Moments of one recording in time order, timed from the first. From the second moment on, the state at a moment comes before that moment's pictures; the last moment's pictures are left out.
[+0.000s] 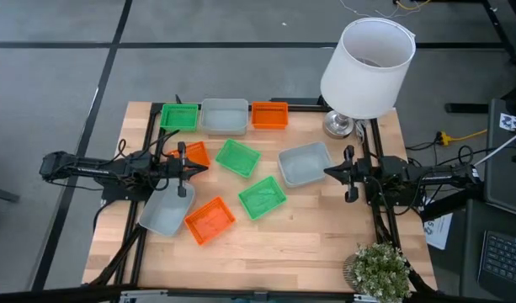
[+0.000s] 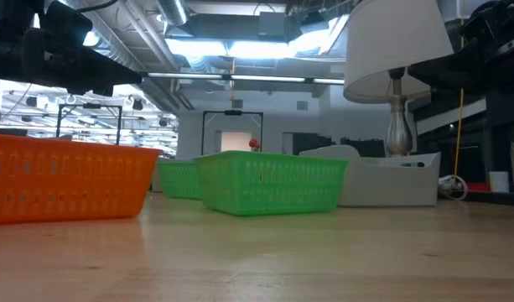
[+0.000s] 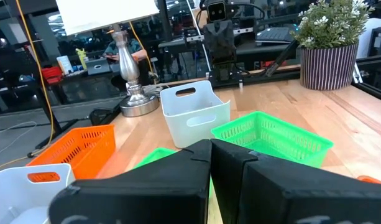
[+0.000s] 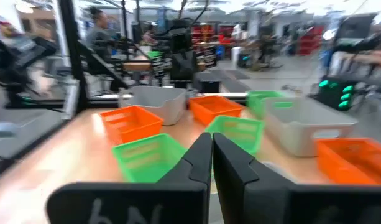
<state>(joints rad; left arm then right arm) 0.01 0.29 0.01 0.33 -0.14 0.17 0.06 0.11 0.01 0.16 0.13 -0.02</state>
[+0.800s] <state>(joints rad) 0.01 0.29 0.01 0.33 -0.14 0.17 0.06 0.11 0.01 0.14 0.17 -0.01</state>
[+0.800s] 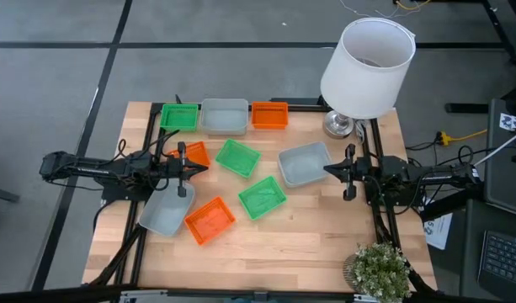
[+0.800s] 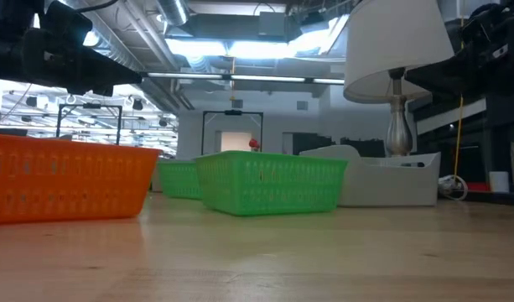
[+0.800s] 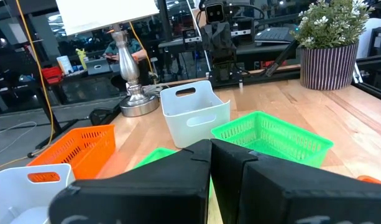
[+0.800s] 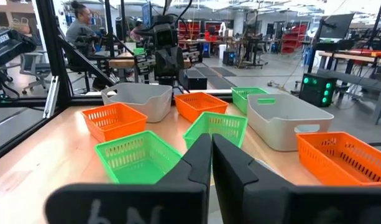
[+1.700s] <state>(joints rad) 0.01 0.29 0.01 0.33 -0.14 0.16 0.06 0.11 0.01 0.44 0.45 -0.16</state>
